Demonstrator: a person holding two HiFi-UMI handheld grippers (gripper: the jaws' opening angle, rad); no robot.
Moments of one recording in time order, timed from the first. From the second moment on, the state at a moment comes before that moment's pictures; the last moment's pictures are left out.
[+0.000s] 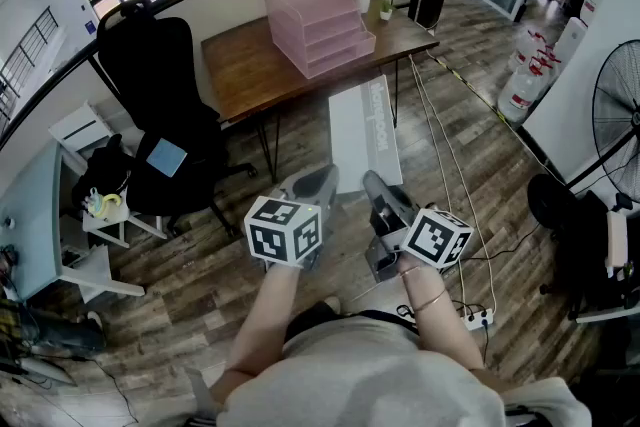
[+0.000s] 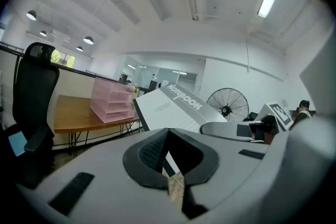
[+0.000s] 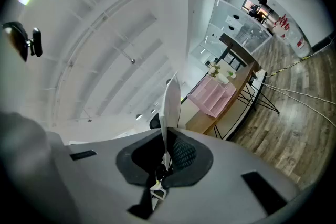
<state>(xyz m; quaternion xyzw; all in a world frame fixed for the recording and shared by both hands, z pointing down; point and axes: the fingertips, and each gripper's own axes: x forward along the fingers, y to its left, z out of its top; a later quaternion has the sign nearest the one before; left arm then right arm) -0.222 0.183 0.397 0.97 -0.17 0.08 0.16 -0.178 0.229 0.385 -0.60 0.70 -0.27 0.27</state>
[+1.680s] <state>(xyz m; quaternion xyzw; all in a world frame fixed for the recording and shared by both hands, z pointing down) -0.154 0.092 0.430 0.97 -0.15 0.09 0.15 -0.115 0.135 0.417 -0.57 0.70 -0.30 0.32</state>
